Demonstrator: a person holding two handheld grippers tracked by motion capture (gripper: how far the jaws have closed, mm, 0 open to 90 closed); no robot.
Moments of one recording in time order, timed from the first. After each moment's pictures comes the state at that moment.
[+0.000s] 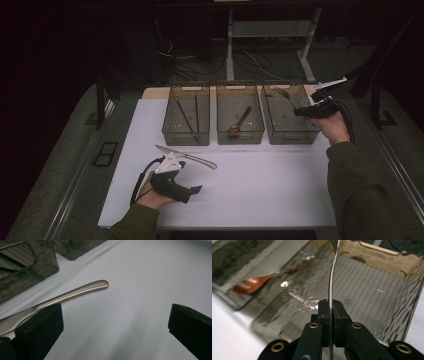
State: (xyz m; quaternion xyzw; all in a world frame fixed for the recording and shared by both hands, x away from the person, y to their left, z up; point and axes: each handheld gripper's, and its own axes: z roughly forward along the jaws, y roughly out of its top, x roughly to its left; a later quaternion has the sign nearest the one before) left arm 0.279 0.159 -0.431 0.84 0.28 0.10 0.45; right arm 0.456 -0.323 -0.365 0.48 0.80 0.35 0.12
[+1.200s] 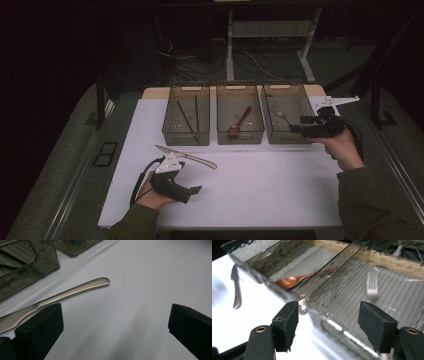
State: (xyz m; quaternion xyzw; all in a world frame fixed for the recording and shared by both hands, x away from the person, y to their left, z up) left arm 0.279 0.159 -0.431 0.85 0.29 0.10 0.44; right arm 0.384 -0.315 -0.363 0.42 0.79 0.43 0.13
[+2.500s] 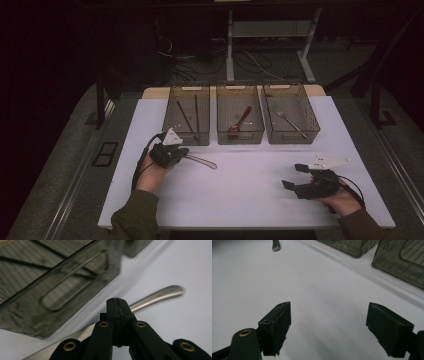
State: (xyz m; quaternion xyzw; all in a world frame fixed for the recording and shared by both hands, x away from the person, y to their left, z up) left arm 0.355 0.166 -0.419 0.87 0.32 0.17 0.33; right arm 0.265 -0.290 -0.437 0.37 0.82 0.43 0.12
